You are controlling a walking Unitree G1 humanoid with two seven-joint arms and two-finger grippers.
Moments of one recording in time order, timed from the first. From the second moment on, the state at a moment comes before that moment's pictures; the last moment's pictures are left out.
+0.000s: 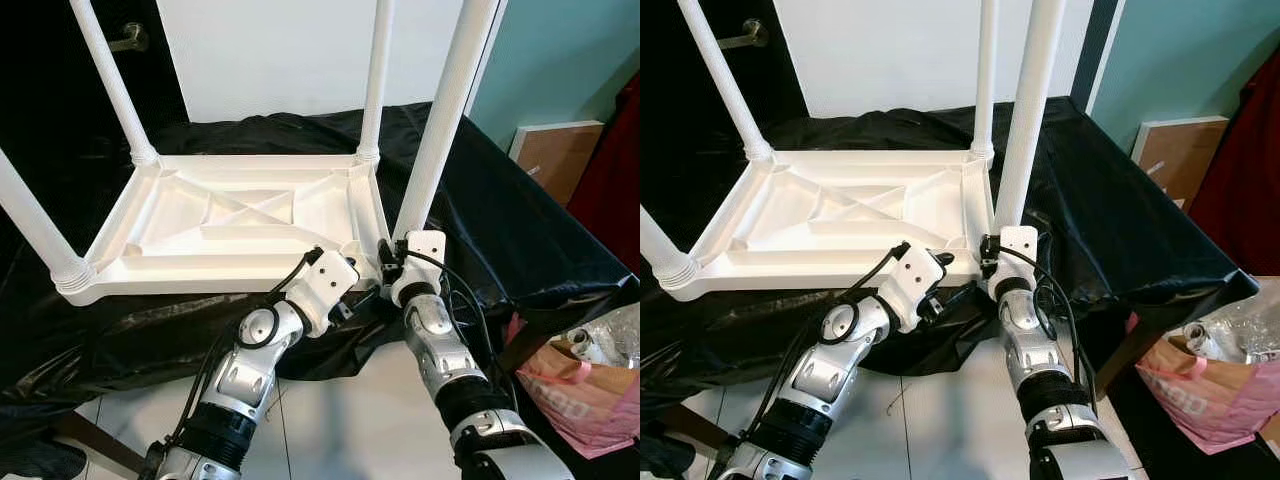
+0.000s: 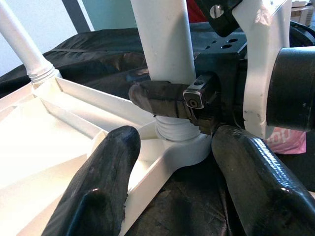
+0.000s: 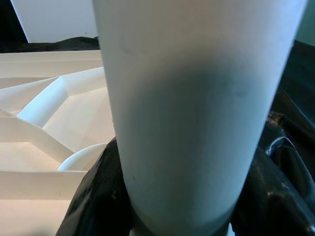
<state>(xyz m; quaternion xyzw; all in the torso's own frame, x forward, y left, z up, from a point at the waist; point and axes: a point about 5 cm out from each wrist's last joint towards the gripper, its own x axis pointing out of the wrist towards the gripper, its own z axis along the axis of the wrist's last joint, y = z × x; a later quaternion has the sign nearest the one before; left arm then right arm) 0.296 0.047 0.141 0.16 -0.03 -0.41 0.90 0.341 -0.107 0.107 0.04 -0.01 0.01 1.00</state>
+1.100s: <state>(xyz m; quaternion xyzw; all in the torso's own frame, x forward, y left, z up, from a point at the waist) 0.289 0.050 0.145 0.16 -0.04 -0.41 0.90 0.340 -0.158 0.133 -0.03 -0.06 0.29 0.96</state>
